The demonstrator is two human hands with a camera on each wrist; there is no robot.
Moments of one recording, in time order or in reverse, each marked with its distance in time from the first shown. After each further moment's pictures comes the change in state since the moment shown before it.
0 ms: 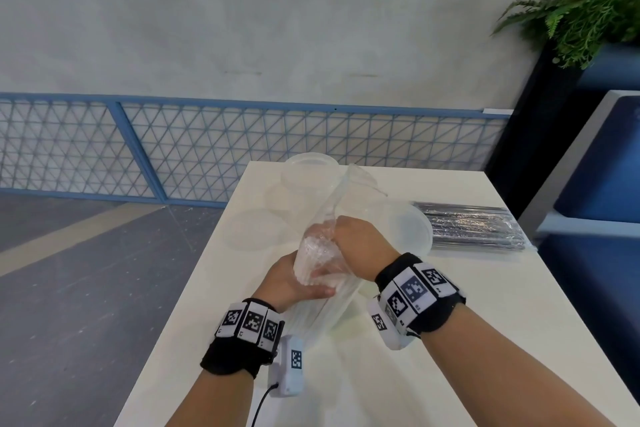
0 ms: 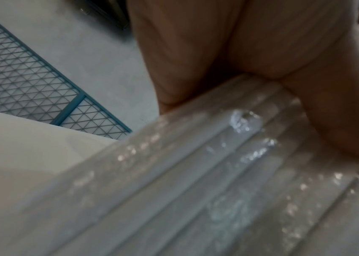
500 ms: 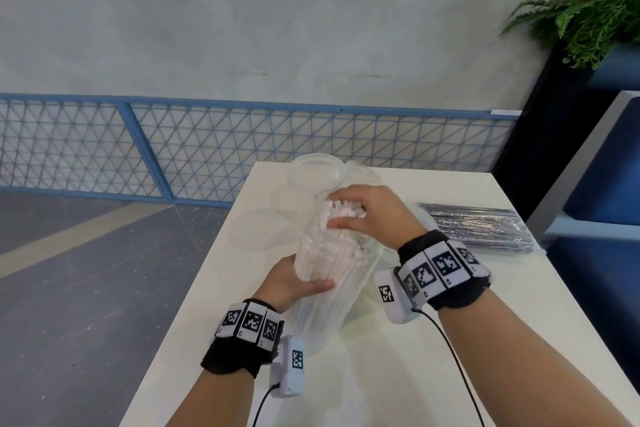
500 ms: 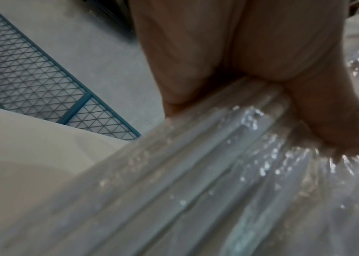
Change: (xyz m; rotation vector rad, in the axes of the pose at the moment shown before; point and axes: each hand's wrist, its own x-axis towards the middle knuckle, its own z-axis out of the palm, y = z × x) left_hand -0.001 -0.001 -0.004 -0.024 0.047 -0.037; right_hand -0.004 0.021 -0.038 0.458 0.310 0.005
